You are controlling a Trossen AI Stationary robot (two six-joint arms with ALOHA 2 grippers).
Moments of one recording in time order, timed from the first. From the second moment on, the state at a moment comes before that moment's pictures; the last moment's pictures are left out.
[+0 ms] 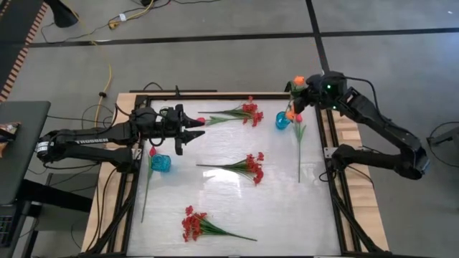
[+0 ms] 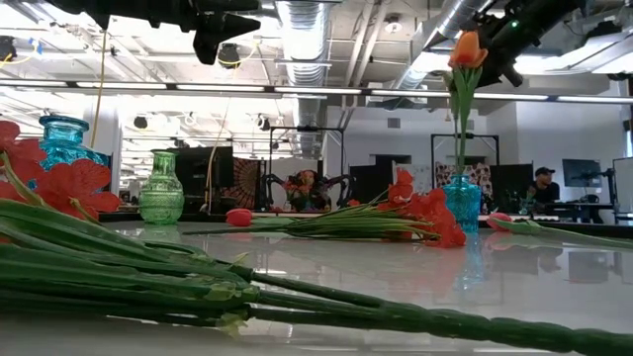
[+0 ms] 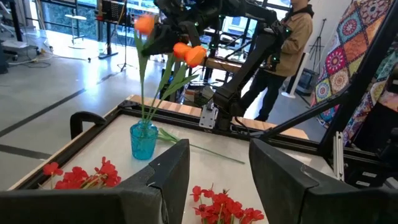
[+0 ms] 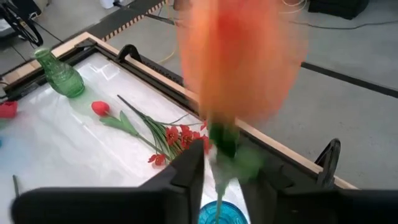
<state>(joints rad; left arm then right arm) 0.24 0.91 0.65 0.21 0.14 -0.18 -0.79 0.90 0.95 -0.53 -0.01 0.14</state>
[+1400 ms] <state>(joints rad) 0.24 0.91 0.65 0.19 0.18 -0.19 -0.79 0.90 1.35 -0.99 -0.16 0.04</state>
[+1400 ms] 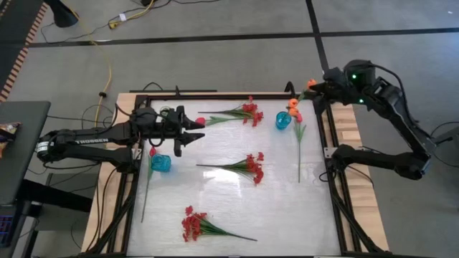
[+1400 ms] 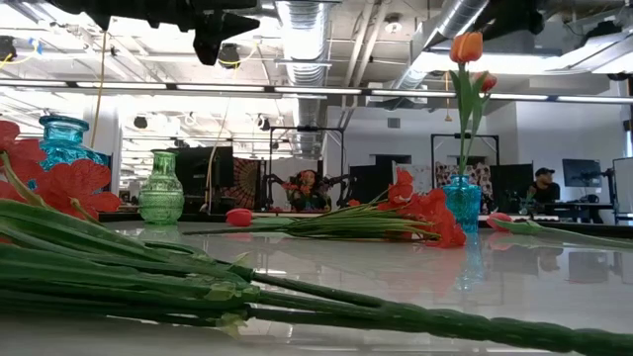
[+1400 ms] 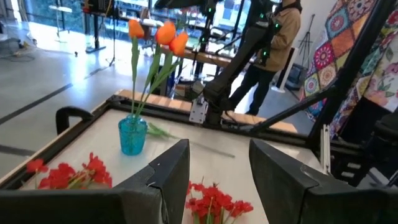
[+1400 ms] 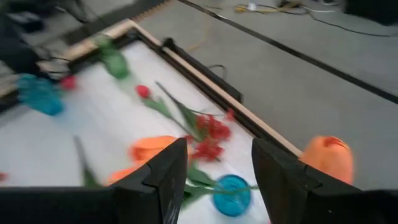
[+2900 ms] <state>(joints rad) 0.06 1.65 0.89 -0.12 0.09 0.10 0.51 1.09 1.27 -1.07 0.11 0.80</state>
